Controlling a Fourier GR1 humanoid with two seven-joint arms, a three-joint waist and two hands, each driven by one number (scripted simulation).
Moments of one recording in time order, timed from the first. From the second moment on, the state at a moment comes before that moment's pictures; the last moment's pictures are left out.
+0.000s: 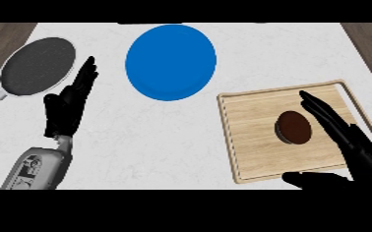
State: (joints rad) left arm -0.23 0.33 -0.14 -1.44 0.07 0.18 0.09; right arm 0.08 -0.58 0.21 -1.89 0.22 -0.14 -0.32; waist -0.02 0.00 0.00
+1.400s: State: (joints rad) left arm -0.27 0.27 -0.07 -1.41 0.01 0.11 0.10; right arm -0.05 -0.76 0.15 -1.97 0.42 0.40 0.27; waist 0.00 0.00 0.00
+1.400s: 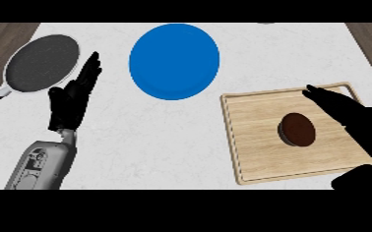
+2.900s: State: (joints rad) left arm -0.24 0.20 0.01 -1.47 -0.08 0.04 0.13; right arm -0.15 -0.49 0.10 -1.53 0.86 0.30 -0.07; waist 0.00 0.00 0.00
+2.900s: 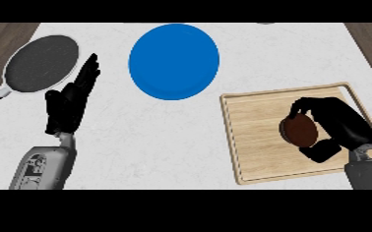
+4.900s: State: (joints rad) left arm -0.28 0.17 0.02 -1.41 -0.11 0.02 0.09; right arm -0.93 -0.01 0.08 -0.95 0.84 -0.14 0.24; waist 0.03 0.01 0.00
